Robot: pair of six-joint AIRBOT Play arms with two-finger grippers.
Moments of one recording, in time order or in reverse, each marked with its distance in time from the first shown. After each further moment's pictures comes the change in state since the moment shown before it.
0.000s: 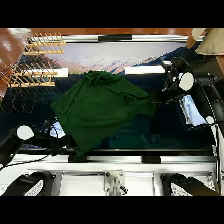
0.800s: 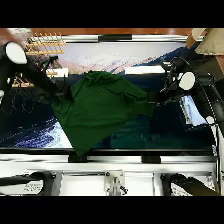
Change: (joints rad) left arm -0.018 -0.604 1.138 0.187 -0.487 0.155; right arm 0.000 0.000 0.000 0.062 0.012 0.030
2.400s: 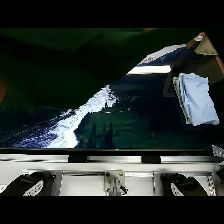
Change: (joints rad) left arm -0.008 0.496 0.409 -0.214 1.211 0.268; right arm 0.002 0.467 0.431 0.360 -0.156 -0.218
